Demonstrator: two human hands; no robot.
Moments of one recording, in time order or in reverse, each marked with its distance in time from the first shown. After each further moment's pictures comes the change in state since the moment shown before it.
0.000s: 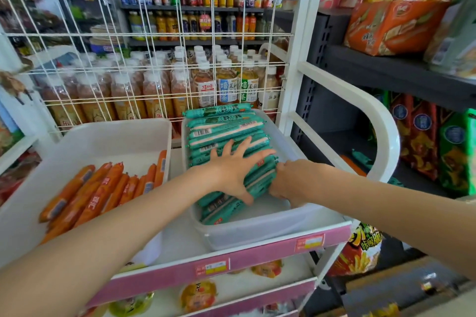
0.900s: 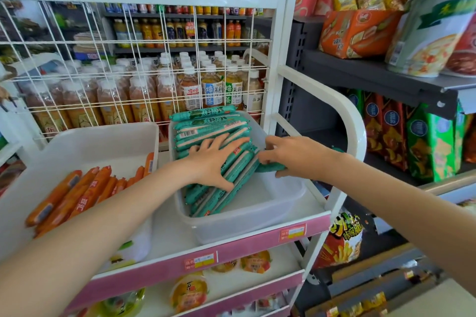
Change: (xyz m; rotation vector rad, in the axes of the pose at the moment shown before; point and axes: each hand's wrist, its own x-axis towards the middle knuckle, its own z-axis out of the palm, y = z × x) left_hand -0.002 -0.017 0.000 -0.016 0.137 0.016; right_hand -0.023 0.038 0.023 0.171 0.510 0.038
